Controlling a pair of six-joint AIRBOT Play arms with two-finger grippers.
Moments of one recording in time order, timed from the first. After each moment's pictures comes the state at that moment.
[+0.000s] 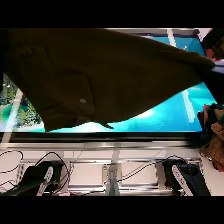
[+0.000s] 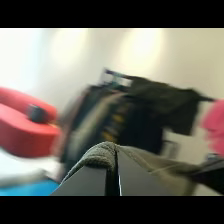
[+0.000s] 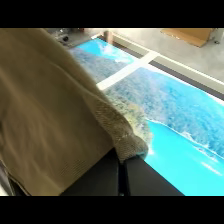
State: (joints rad) left arm 0.00 -0.42 1.04 0.01 -0.79 -0.80; right arm -0.05 -0.57 1.45 -0.77 1.28 1.04
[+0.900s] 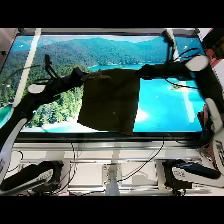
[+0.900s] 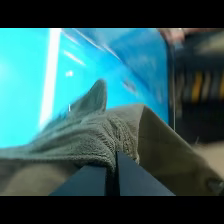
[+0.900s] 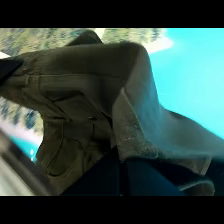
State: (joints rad) left arm -0.18 -1.26 0.90 0.11 -0.49 -1.12; right arm 0.13 -1.38 1.33 -0.78 0.98 1.21
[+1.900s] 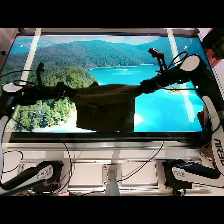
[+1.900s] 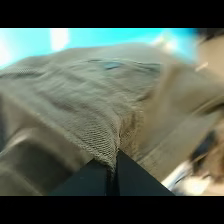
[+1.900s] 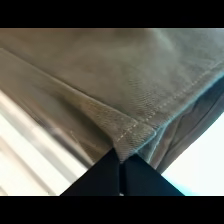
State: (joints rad) left arm 0.17 -1.17 0.91 0.54 -1.23 -1.13; right arm 0.14 -1.34 1.35 -0.94 1.38 1.21
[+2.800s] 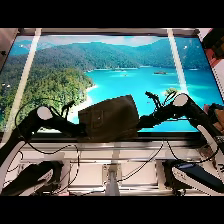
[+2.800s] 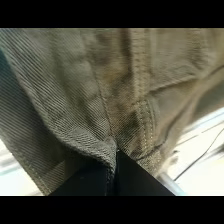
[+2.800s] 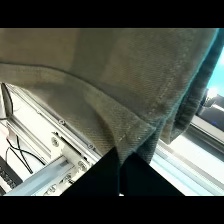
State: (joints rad) left arm -0.24 -0.99 0.58 0.94 -1.24 -1.55; right arm 0.14 -1.15 0.75 -0.87 1.34 1.24
